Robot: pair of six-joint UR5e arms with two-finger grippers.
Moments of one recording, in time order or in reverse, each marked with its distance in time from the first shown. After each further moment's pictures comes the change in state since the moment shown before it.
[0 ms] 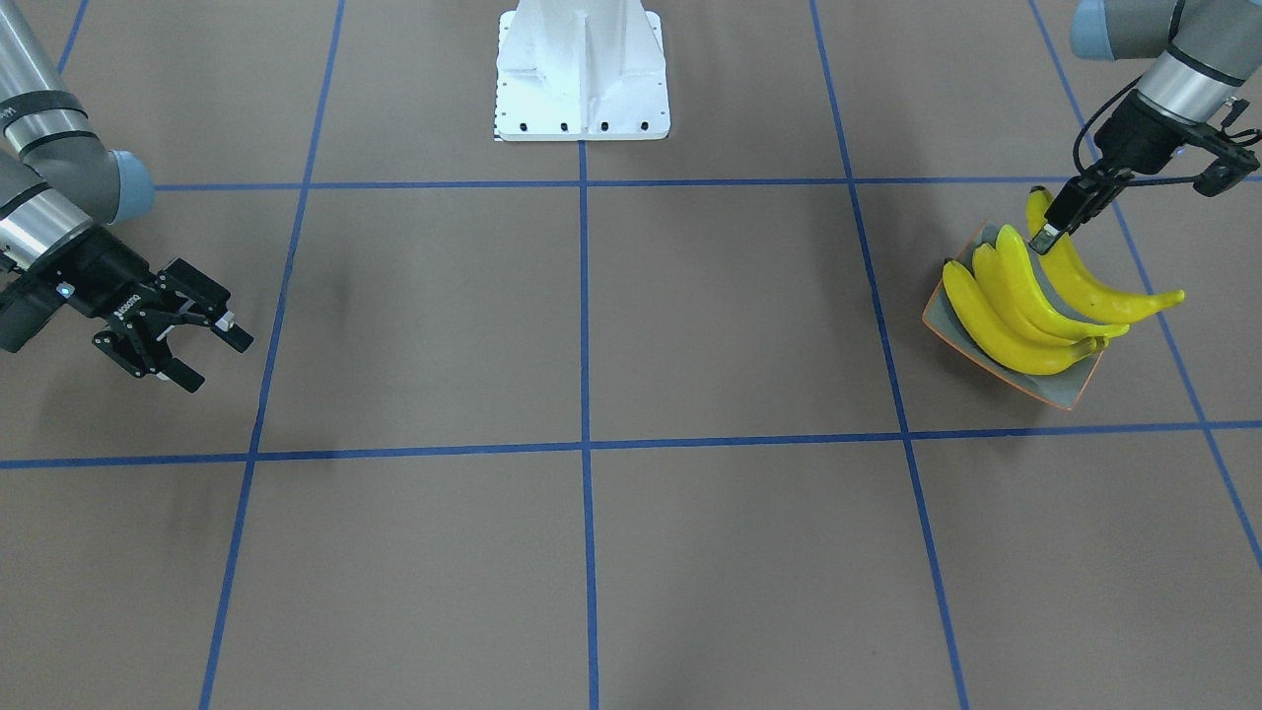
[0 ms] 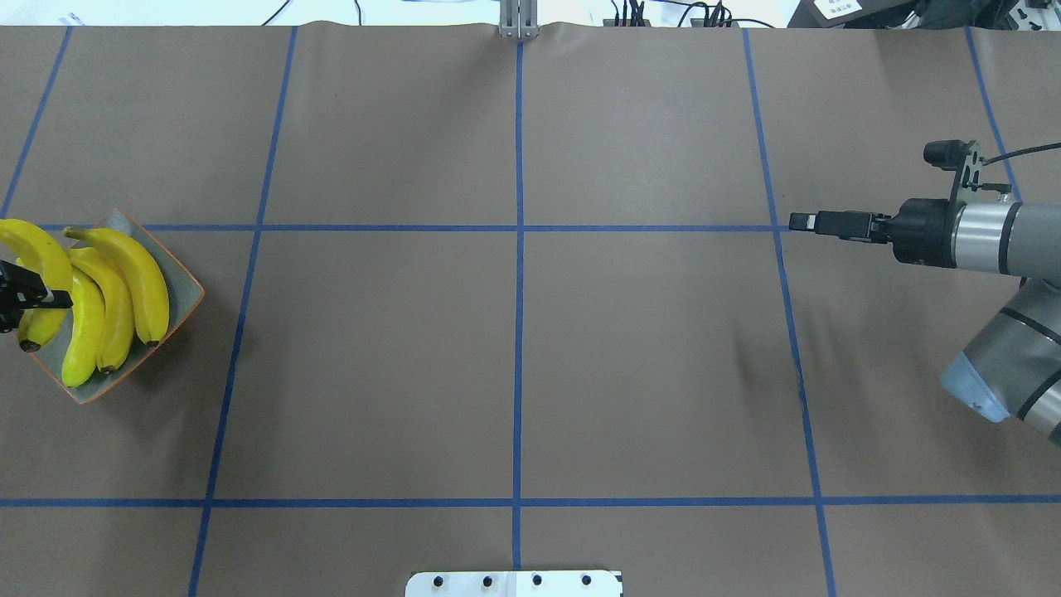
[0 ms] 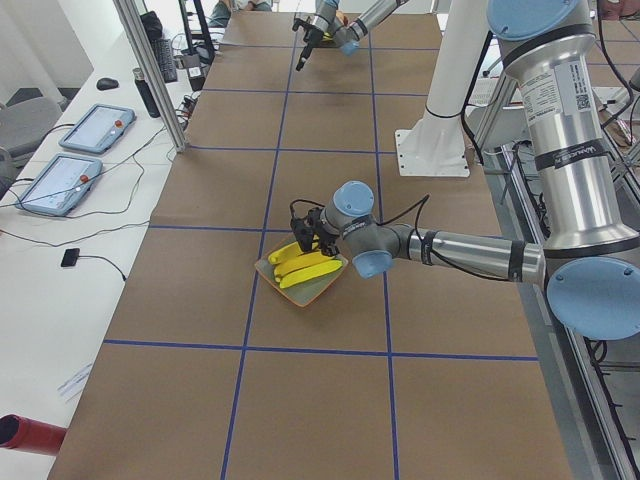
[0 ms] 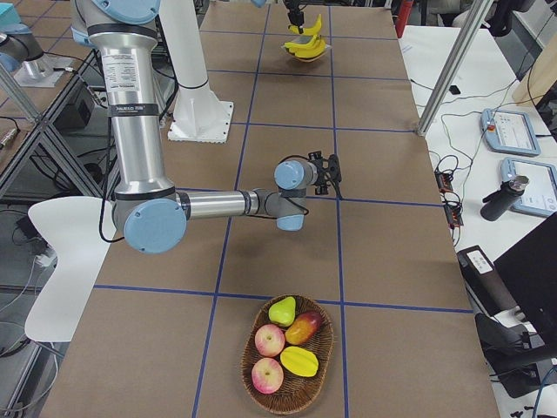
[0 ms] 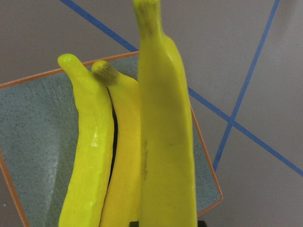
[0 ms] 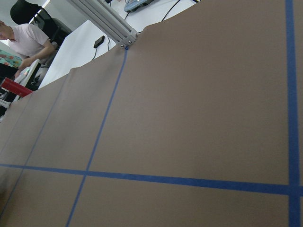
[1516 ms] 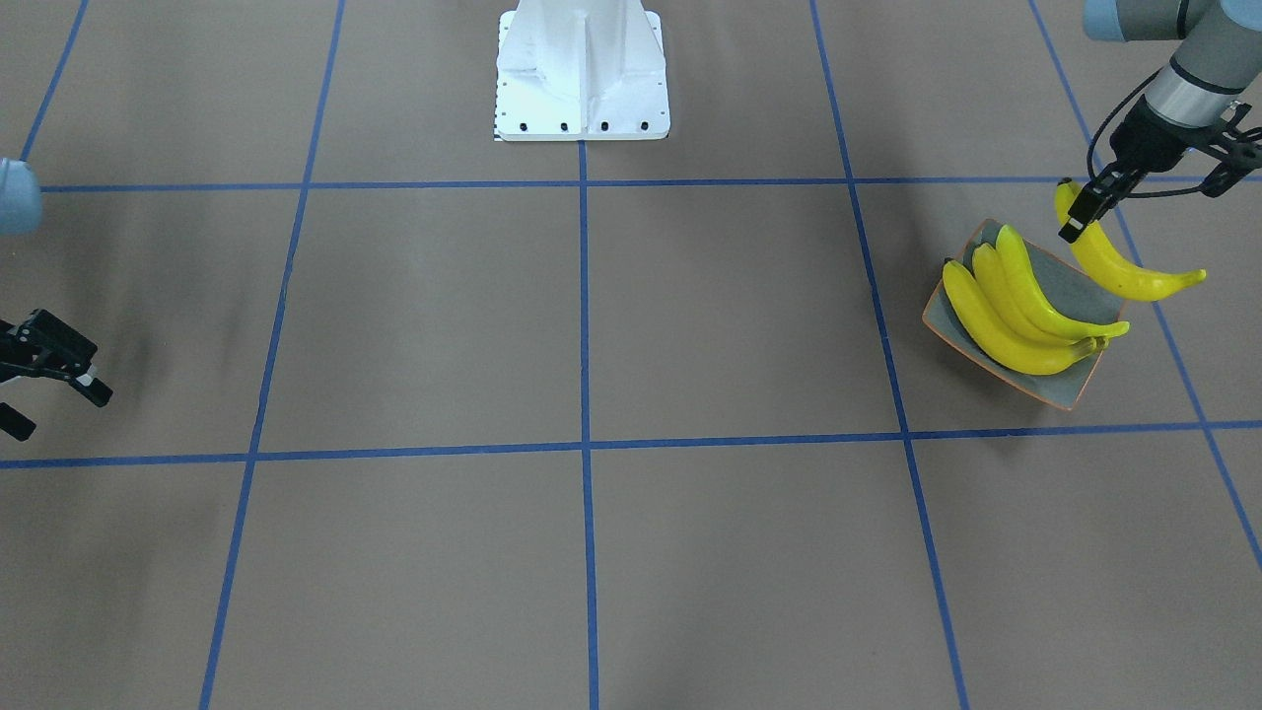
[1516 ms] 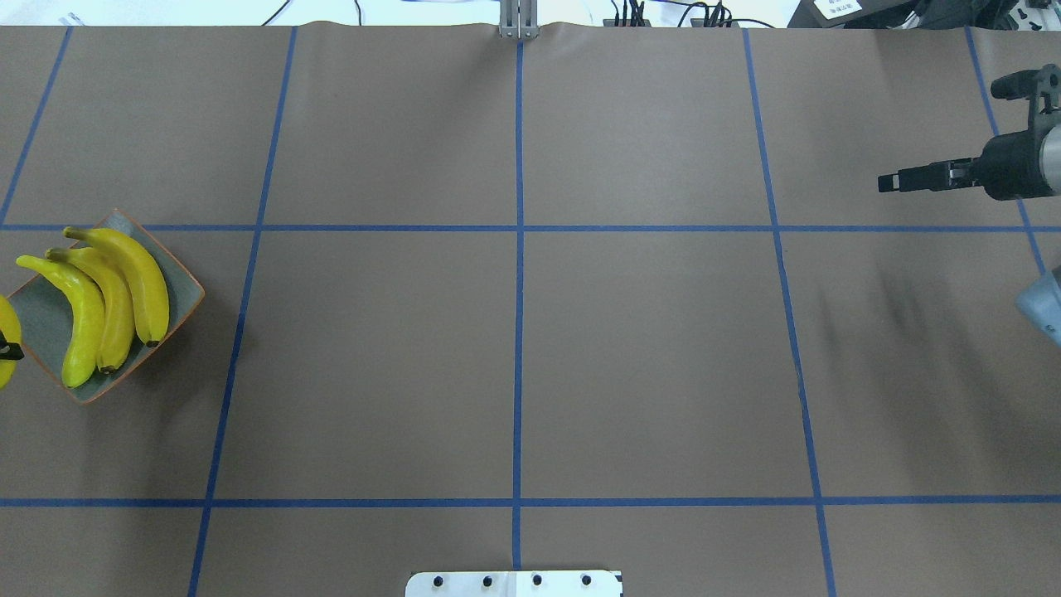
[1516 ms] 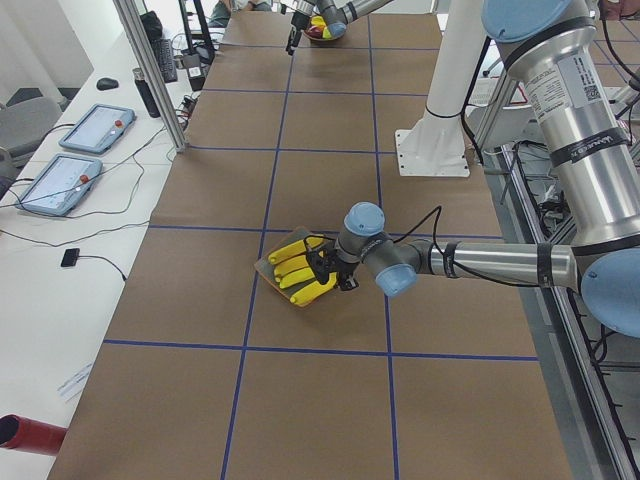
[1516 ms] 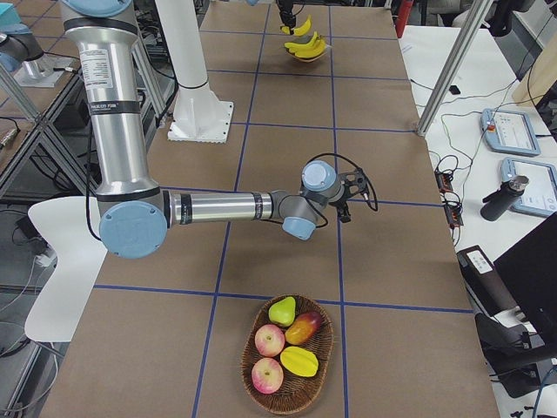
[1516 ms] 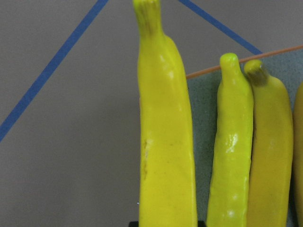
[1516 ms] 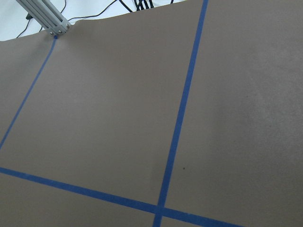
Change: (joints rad) left arm 0.028 0.080 0.016 0.129 0.013 0.060; right arm 0.256 0.009 0.022 -0.460 0.240 -0.467
